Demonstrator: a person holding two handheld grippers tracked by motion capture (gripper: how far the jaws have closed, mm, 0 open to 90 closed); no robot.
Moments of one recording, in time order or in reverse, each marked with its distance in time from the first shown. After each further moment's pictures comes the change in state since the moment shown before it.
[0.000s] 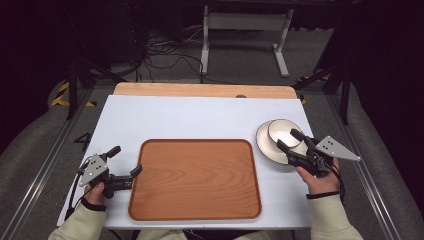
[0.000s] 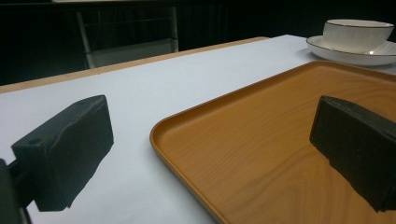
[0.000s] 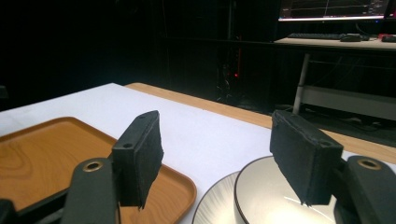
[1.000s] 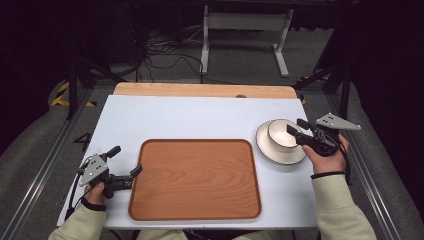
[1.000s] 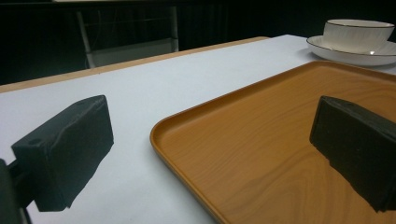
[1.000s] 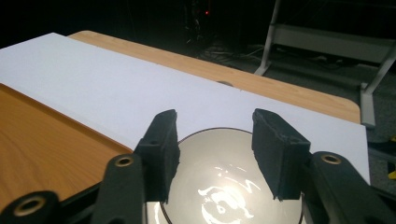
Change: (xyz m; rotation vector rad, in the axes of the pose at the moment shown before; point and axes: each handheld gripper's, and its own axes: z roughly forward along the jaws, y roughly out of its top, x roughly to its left) left arm 0.000 0.000 0.000 0.004 0.001 -0.001; right arm -0.044 0.033 0.022 0.291 -0.121 0.023
